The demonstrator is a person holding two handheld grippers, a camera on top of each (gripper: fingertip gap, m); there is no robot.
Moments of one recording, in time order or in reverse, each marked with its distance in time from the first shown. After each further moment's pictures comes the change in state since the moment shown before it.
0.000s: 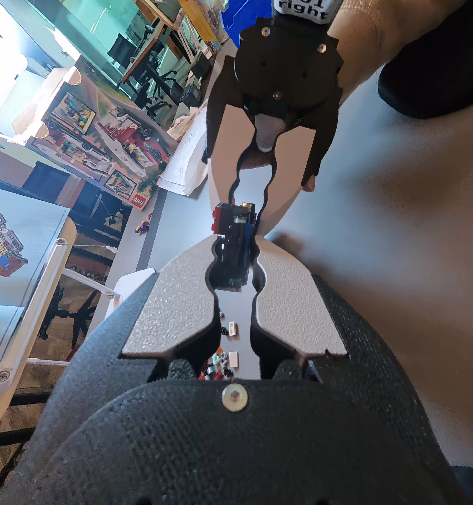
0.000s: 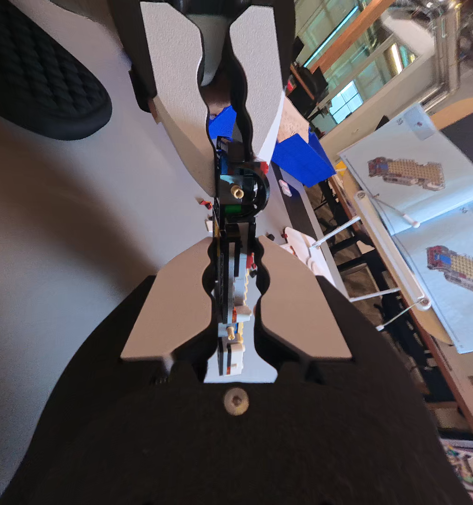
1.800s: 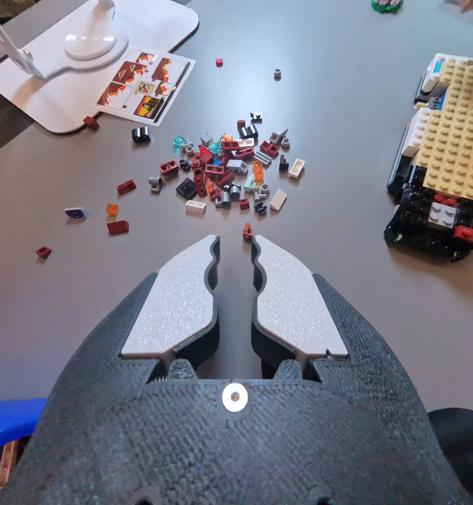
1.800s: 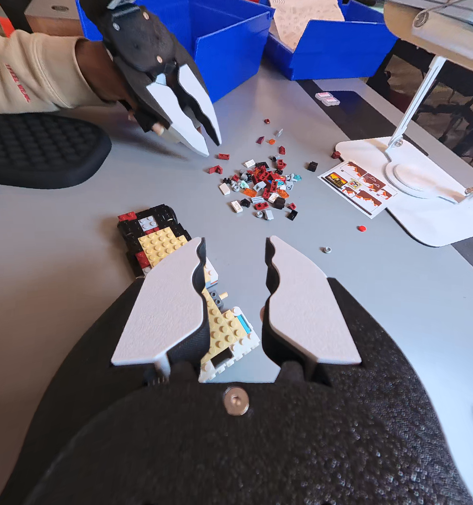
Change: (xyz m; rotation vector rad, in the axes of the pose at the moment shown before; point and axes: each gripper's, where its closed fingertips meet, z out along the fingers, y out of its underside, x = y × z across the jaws) left arm -0.019 0.184 -0.040 -0.389 -0.160 -0.764; right arm 0.011 0.054 -0.005 -0.097 -0.186 0.616
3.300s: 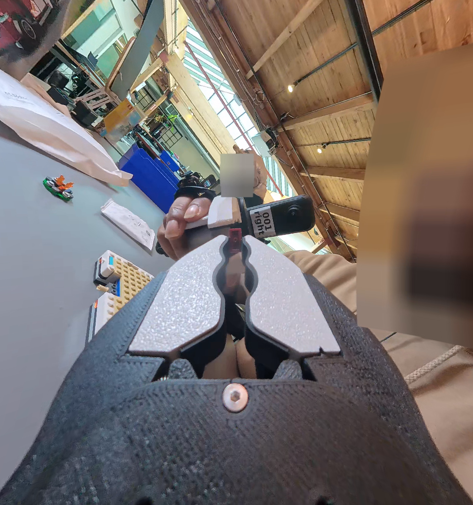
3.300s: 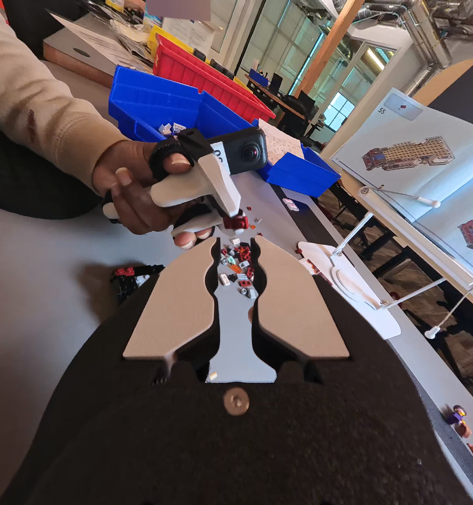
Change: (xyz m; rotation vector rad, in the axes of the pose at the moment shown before) left arm 0.128 -0.136 -0.032 0.548 1.159 -0.735; right arm -0.032 -0.060 0.011 0.257 0.136 -0.347
